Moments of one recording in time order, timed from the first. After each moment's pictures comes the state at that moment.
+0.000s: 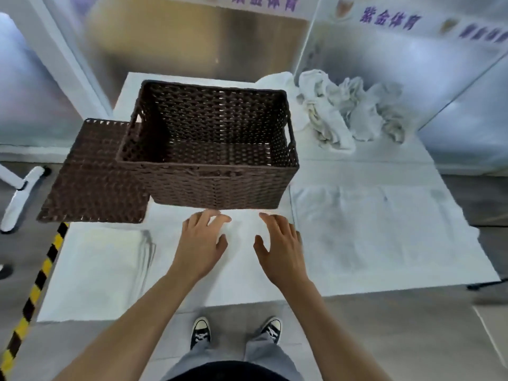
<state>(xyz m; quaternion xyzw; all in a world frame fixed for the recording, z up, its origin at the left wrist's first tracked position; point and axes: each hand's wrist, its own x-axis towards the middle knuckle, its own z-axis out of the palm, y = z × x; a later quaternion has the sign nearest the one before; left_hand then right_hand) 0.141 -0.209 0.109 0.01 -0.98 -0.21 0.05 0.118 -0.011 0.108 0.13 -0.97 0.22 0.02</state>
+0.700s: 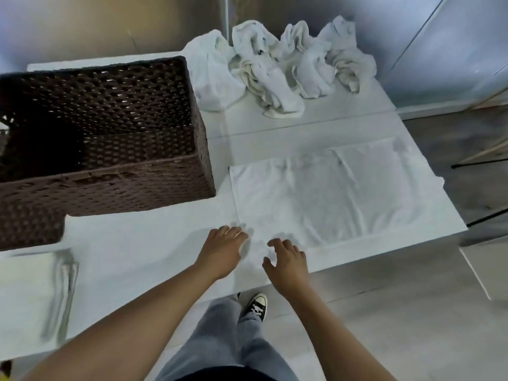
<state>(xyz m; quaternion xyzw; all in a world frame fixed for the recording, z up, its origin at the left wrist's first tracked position) 0.069 -0.006 0.027 -0.15 -0.95 -0.11 -0.23 0.108 0.185 0.015 -0.03 -0.96 0.23 -0.15</state>
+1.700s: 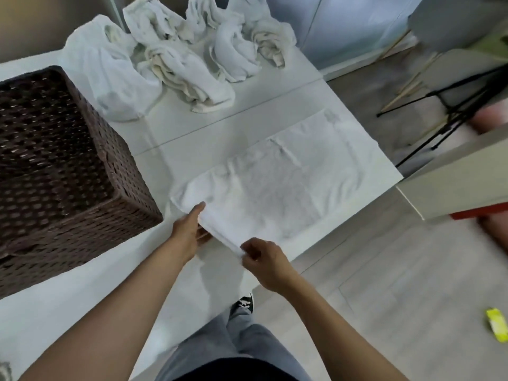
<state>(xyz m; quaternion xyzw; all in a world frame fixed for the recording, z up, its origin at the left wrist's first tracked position) -0.048 0.032 0.020 0.39 -0.53 -0.68 -0.31 0.079 0.205 0.060 -0.16 -0.85 0.45 -0.23</state>
